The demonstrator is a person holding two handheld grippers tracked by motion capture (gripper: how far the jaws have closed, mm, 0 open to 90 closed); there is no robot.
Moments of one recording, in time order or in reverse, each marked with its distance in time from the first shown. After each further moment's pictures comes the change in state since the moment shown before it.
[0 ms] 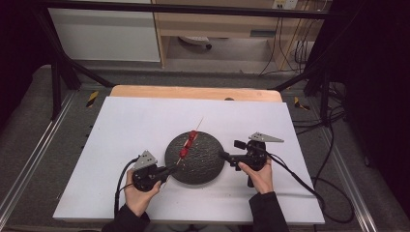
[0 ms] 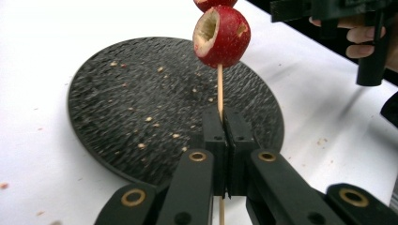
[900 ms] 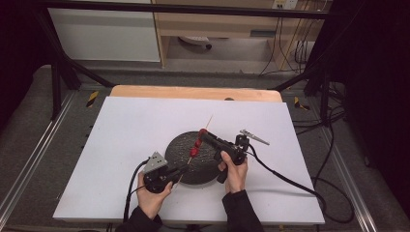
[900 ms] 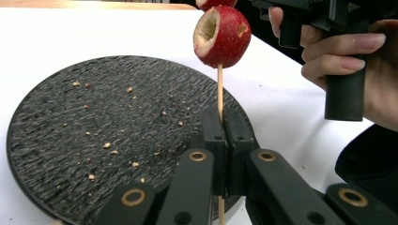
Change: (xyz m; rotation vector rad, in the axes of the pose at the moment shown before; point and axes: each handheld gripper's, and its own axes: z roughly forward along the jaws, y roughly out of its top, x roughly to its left) left arm -0.027 0.002 0.020 -0.089 -0.034 -0.030; right arm 0.039 0.010 0.042 -0.296 0.245 0.310
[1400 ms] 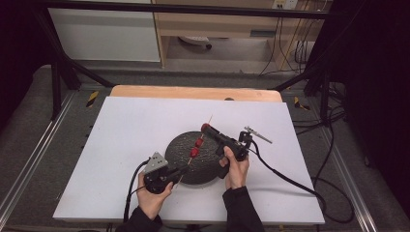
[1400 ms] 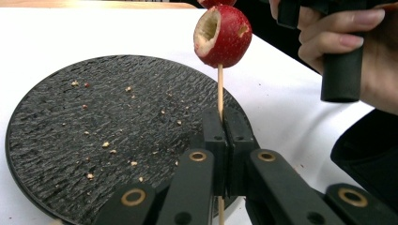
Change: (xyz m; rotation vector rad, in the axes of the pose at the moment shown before) left arm -0.002 0.000 0.001 0.008 0.009 0.007; right arm -0.002 0.008 0.001 -0.076 0.032 0.042
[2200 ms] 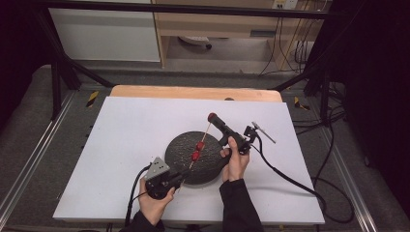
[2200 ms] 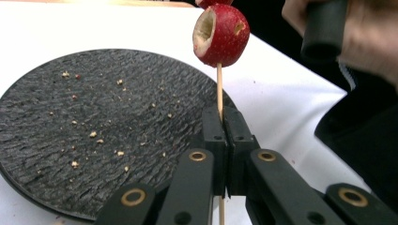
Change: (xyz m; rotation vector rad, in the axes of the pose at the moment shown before) left arm -0.011 -0.008 -0.002 -0.023 -0.005 -0.034; right arm -0.001 0.015 0.003 -0.169 -0.027 0.108
